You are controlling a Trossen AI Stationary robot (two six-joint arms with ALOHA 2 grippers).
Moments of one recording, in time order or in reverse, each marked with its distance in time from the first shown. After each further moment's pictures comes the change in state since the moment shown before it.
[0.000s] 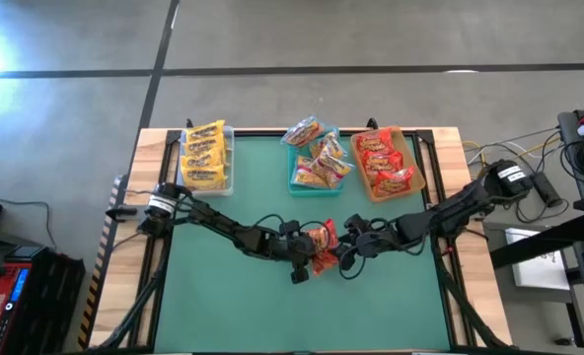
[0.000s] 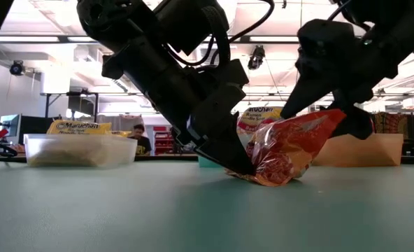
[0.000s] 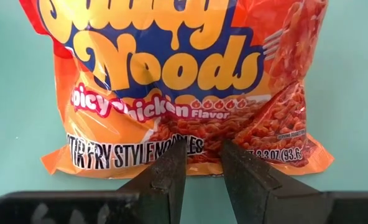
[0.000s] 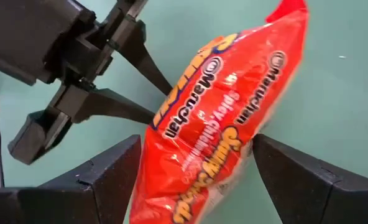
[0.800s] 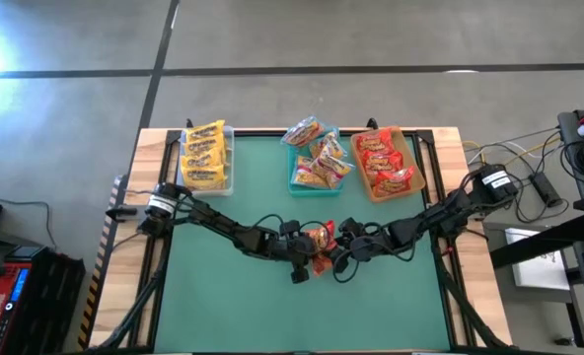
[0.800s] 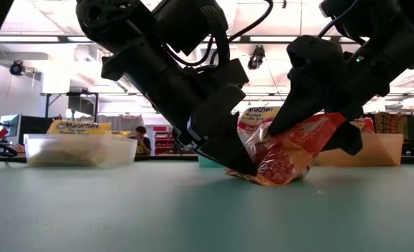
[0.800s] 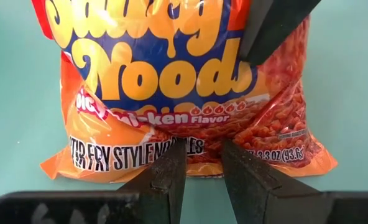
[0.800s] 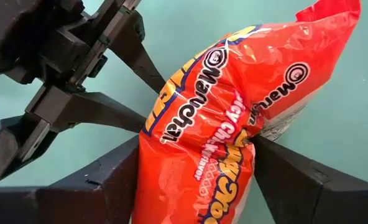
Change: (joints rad) left arm 0.000 0.001 -0.002 0.027 -0.010 0.015; right arm 0.000 0.145 0.001 0.177 0.030 -0.023
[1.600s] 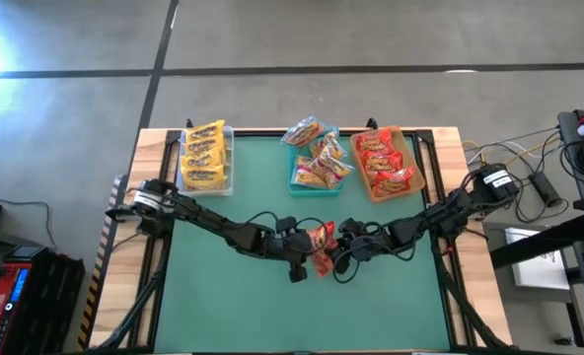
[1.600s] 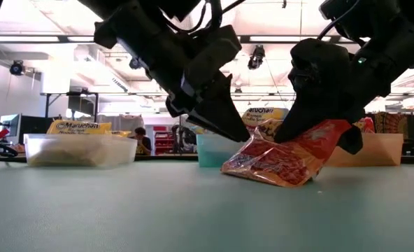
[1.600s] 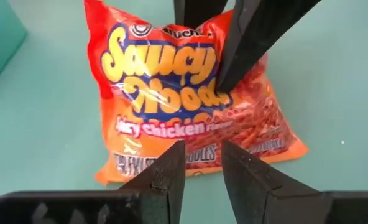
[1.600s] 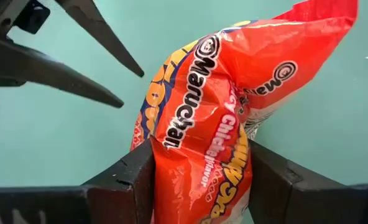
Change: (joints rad) left arm -0.027 -0.131 0.023 -0.127 -0.043 -0.024; right arm -0.001 -0.013 -0.001 -0.043 -0.011 -0.041
